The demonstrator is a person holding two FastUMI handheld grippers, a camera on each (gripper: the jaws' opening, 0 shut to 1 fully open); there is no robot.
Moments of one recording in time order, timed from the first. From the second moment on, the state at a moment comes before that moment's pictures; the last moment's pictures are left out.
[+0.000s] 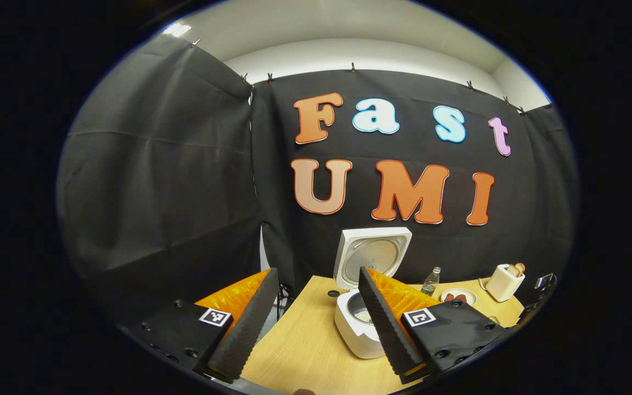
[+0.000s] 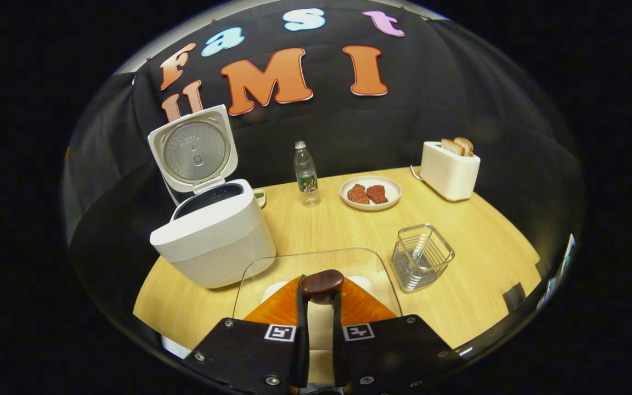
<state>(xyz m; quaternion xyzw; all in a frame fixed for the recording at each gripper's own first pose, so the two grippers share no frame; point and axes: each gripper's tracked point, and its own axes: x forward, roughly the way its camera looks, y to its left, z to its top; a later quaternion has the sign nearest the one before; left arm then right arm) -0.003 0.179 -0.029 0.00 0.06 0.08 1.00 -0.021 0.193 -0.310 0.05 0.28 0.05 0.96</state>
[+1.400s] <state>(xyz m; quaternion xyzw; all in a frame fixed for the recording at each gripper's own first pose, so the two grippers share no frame) 0.012 0.184 -0.039 -0.01 0.07 0.08 0.99 -0.013 0.166 -0.271 0.53 0.30 0.05 0.79</state>
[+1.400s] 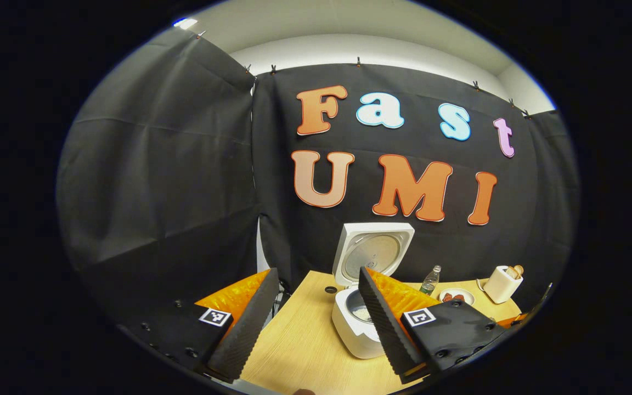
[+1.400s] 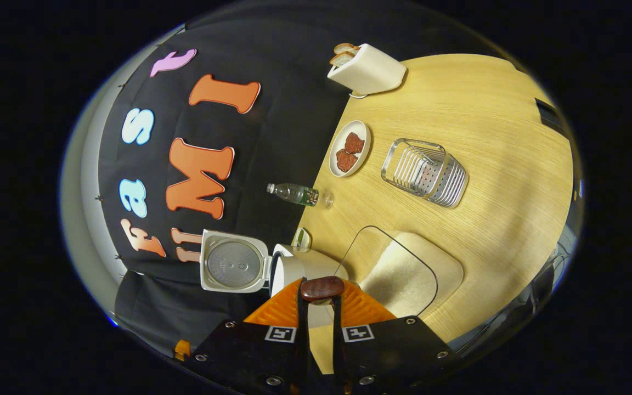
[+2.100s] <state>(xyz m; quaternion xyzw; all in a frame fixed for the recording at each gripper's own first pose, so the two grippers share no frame) 0.015 0.173 -0.031 -0.01 0.06 0.07 1.00 0.009 0.182 -0.197 0.62 0.26 0.11 0.73</state>
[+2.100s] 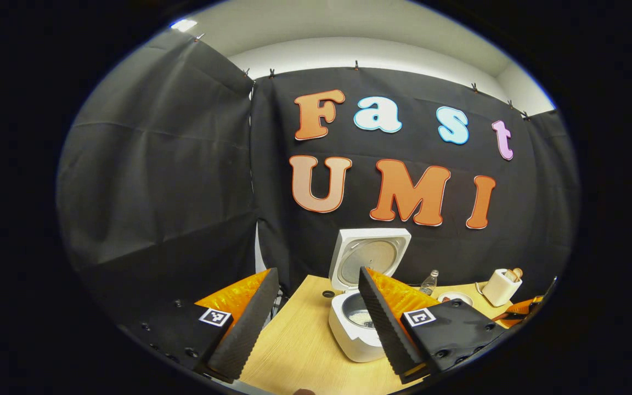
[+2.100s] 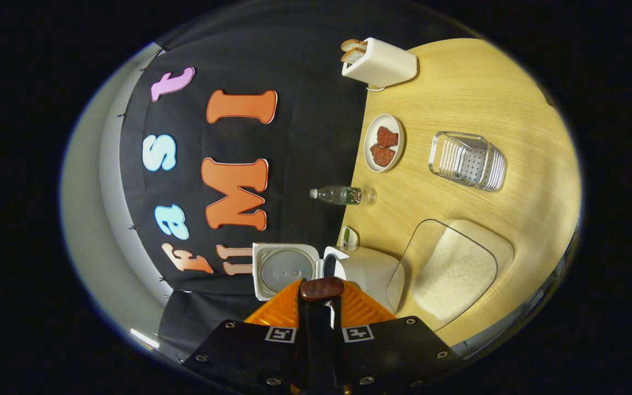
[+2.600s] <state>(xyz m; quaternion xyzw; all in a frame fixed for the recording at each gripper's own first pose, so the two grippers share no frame) 0.020 0.178 -0.034 -0.01 0.06 0.07 1.00 0.063 0.243 -0.132 0.62 0.24 0.18 0.73</state>
